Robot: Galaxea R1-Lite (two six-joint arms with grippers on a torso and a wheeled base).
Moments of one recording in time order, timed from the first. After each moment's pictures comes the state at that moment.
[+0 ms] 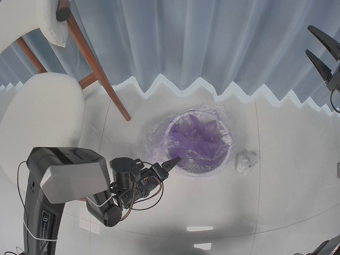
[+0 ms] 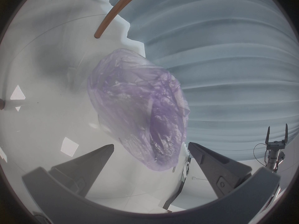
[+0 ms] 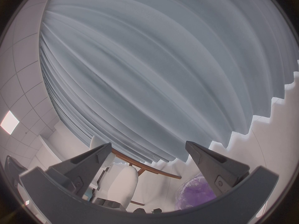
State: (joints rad) left arm -0.55 2.42 -0.77 -1.50 -0.18 -1.02; right arm 0.18 1.22 -0.83 -0.78 0.41 0.71
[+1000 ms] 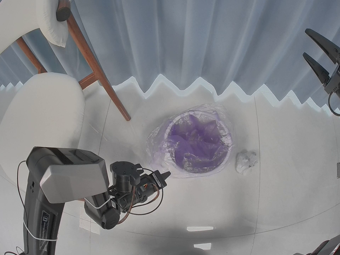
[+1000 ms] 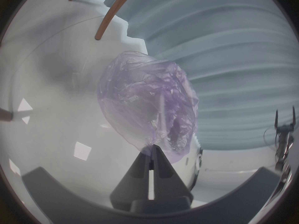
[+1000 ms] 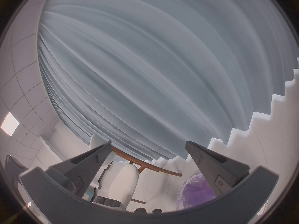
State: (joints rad) left arm -0.55 2.42 -0.72 -1.45 -0.17 -0.89; right arm 0.20 1.23 -0.81 -0.78 0.42 0.71
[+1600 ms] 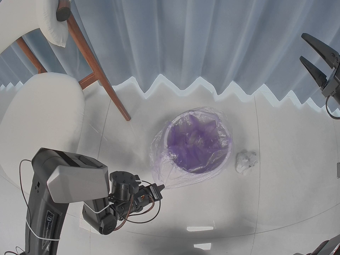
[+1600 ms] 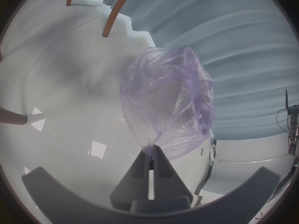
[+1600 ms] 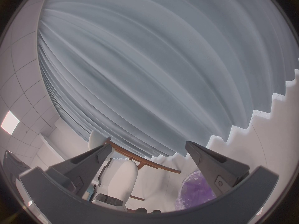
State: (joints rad) left arm -0.54 2.46 -0.64 -1.44 -0.14 -0.77; right arm 0.22 1.24 -0.79 -0.78 0.42 0.68
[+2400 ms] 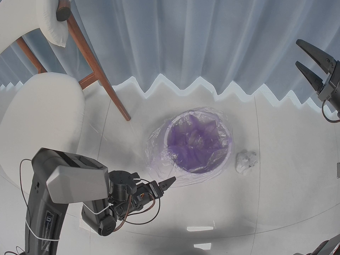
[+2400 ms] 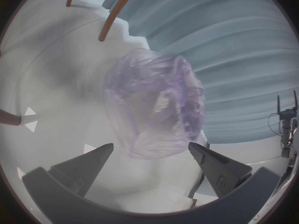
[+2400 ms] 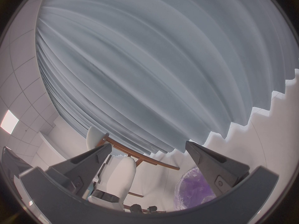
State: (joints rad) left arm -0.54 2.47 -0.62 -1.54 -0.15 -0.80; right arm 0.23 1.26 -0.77 -0.78 0.42 0.66
